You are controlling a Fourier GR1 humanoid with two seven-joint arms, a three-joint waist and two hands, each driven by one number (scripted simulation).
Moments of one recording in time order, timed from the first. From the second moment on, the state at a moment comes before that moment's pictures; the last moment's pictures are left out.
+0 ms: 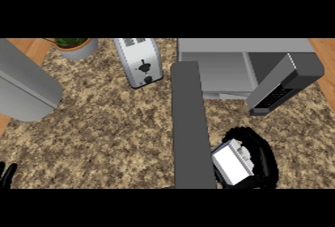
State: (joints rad) left arm 0.60 0.03 0.22 -2.09 0.25 -0.37 -0.31; right arm 0.10 -0.01 0.15 -1.54 -0.16 0.05 -0.39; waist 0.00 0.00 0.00
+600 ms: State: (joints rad) left arm 0.58 0.04 0.30 -2.08 0.29 -0.41 -0.29; right arm -0.09 -0.07 0.25 -1.50 -0.12 -0.21 -0.31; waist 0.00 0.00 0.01
